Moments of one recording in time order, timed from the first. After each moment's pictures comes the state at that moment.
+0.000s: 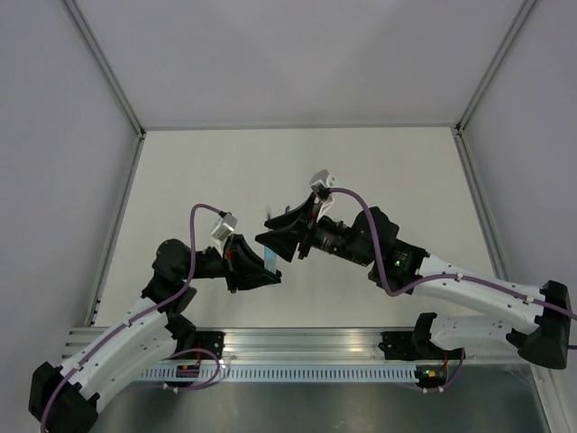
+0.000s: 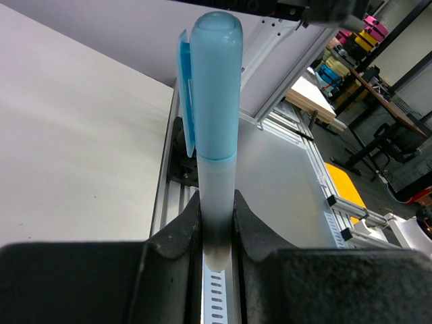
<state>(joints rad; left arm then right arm) -0.60 0.64 0.37 0.49 0.95 -0.70 1.10 1.11 0.95 0.28 -0.09 0.44</state>
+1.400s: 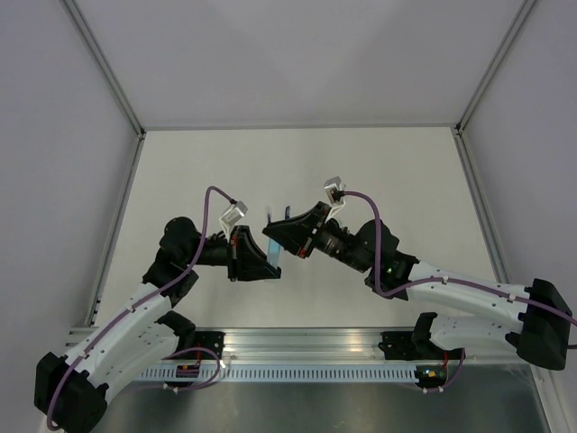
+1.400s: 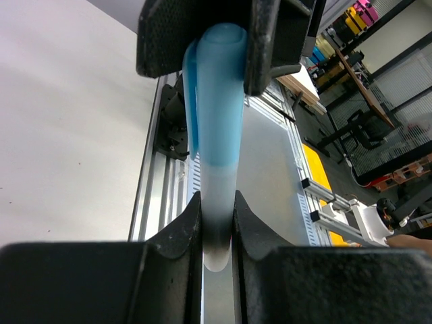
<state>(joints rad) -0.53 0.77 0.51 0.31 1.07 -0.70 1.08 1.13 0.75 0.57 -0.05 0.62</state>
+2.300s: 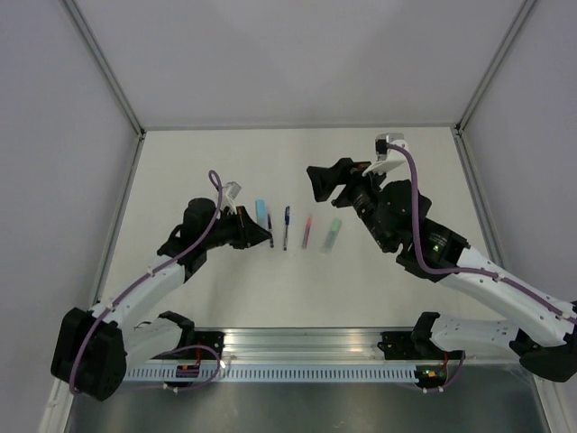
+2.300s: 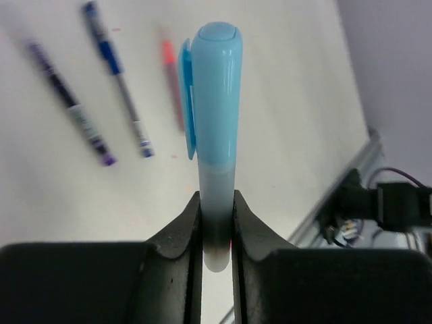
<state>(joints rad) -0.40 1.02 0.54 0.07 0.54 -0.58 0.98 1.08 1.25 -0.12 0.55 0.45</state>
